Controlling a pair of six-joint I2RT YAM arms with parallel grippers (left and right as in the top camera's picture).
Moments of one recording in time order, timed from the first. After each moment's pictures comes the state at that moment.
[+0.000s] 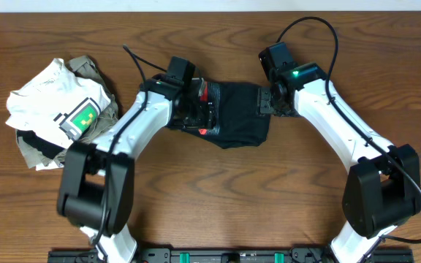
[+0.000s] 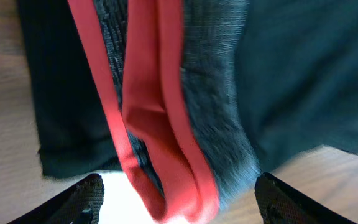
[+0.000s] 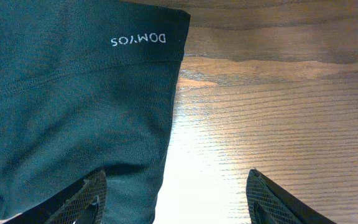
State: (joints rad) left arm -0.35 1.87 1.28 -0.72 0.32 -0.27; right arm 0.39 1.86 1.47 -0.93 0.13 0.47
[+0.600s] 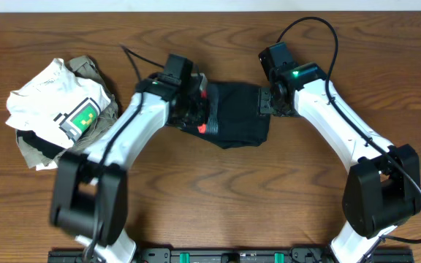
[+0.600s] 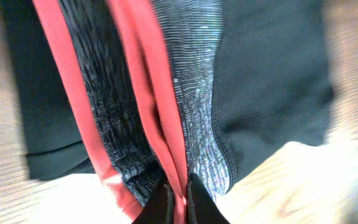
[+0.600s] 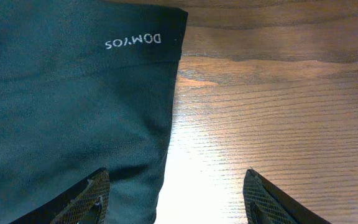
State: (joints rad) left arm -0.34 1.78 1.28 -0.71 0.37 -0.27; right arm 0.39 1.86 1.47 -0.93 0.13 0.47
